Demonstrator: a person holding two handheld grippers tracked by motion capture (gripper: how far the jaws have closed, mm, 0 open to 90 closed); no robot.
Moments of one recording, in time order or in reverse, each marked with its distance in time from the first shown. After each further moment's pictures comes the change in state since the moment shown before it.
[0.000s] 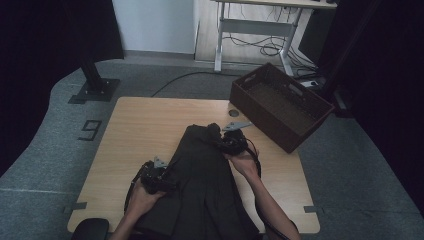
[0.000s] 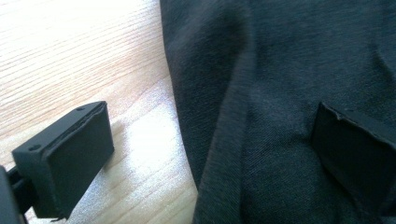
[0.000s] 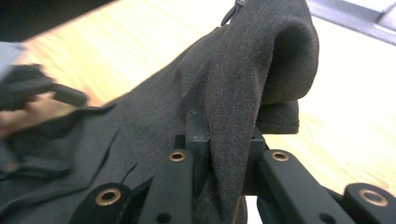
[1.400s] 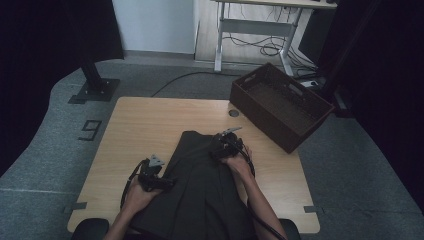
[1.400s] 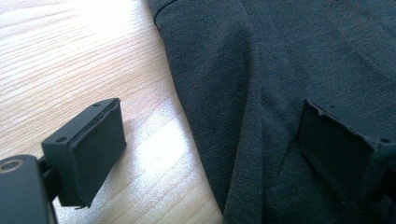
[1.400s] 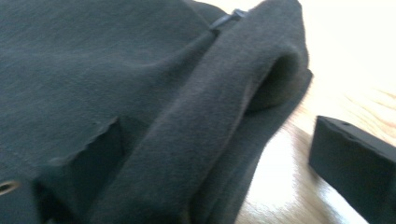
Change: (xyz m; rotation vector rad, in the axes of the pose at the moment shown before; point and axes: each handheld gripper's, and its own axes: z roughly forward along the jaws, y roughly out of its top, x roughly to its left) left arm 0.015 -0.002 0.000 -0.060 -0.055 0.022; right arm -0.049 -0.052 0.085 0.230 -0.152 0.131
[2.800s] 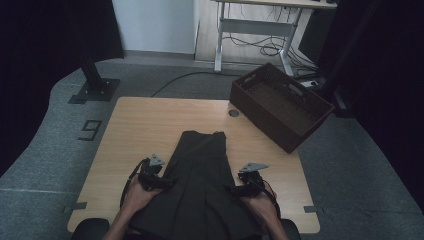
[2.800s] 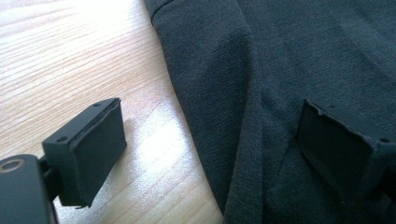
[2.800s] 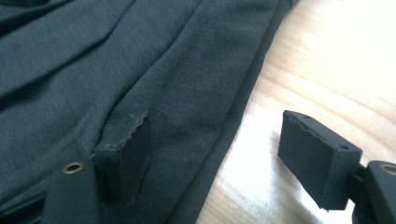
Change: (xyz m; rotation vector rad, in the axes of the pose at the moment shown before) left arm 0.000 0.001 0.000 0.013 -0.001 0.003; right arm 0.037 -0.115 -0.098 -0.081 0.084 -0.011
